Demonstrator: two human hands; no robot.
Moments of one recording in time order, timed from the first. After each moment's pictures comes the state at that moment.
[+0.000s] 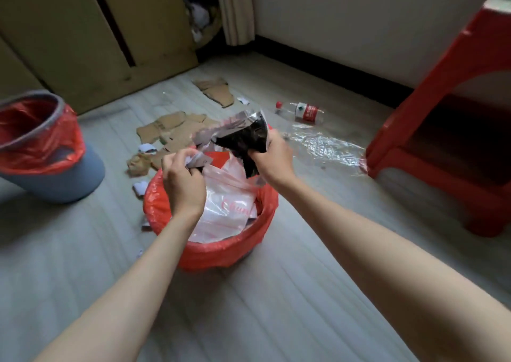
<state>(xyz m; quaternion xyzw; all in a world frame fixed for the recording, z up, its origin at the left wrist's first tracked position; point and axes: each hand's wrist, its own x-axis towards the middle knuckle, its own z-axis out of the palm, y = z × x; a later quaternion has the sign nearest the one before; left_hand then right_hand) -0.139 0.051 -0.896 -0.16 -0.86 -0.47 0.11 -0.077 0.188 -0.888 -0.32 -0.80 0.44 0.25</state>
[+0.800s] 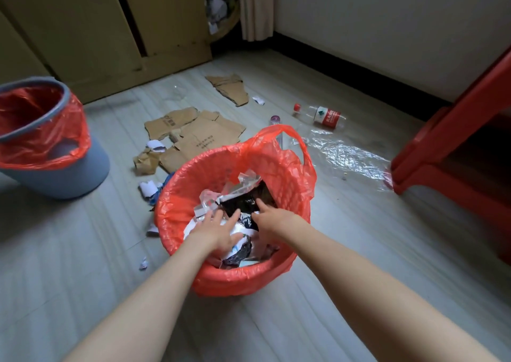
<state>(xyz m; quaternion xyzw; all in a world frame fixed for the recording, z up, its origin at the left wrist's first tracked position) -0.185 0.035 -0.994 -0.36 -0.87 0.12 -0.31 -0.108 0.160 -0.968 -0.13 -0.94 0.10 -0.31</state>
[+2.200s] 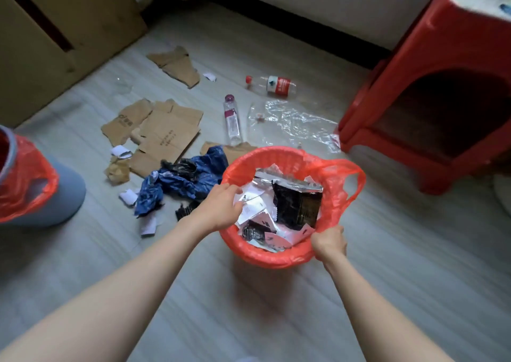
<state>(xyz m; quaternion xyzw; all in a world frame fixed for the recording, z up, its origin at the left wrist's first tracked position) -0.153 0.118 -0.859 -0.45 -0.83 -0.04 -0.31 0.050 0.206 -0.891 -0.73 -0.51 0.44 -0.07</state>
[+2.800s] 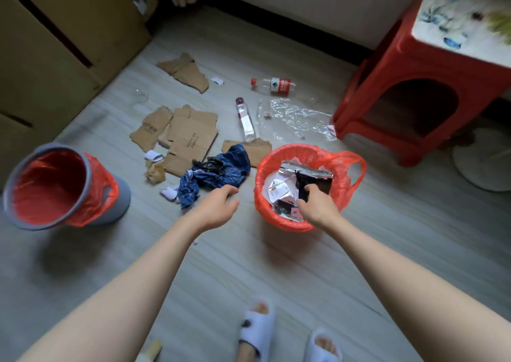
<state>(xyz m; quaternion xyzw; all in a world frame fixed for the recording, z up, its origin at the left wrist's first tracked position) -0.197 0.017 -0.673 -0.42 -0.81 -0.05 -0.41 -0.013 0.130 -0.693 -0.56 -0.71 0.39 -0.15</state>
